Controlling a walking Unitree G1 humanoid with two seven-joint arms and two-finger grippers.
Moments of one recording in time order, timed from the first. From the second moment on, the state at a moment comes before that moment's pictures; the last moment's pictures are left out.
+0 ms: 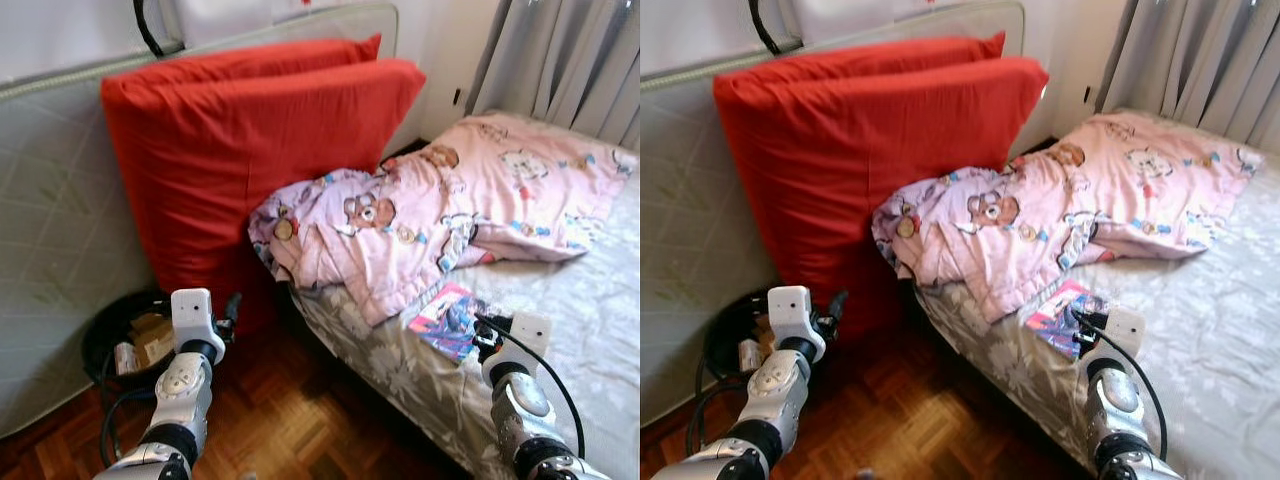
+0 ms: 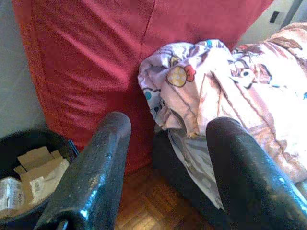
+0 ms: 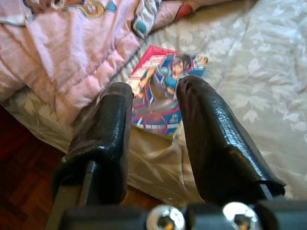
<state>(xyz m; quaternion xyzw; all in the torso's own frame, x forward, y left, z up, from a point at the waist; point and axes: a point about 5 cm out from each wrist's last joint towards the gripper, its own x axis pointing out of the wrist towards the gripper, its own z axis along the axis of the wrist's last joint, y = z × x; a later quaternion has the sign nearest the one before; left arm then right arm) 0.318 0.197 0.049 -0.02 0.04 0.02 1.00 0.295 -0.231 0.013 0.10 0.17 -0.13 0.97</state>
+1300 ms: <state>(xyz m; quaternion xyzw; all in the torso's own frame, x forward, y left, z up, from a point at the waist) 0.313 0.193 0.039 -0.03 0.06 0.01 1.00 0.281 -0.226 -0.007 0.13 0.23 -0.12 0.96</state>
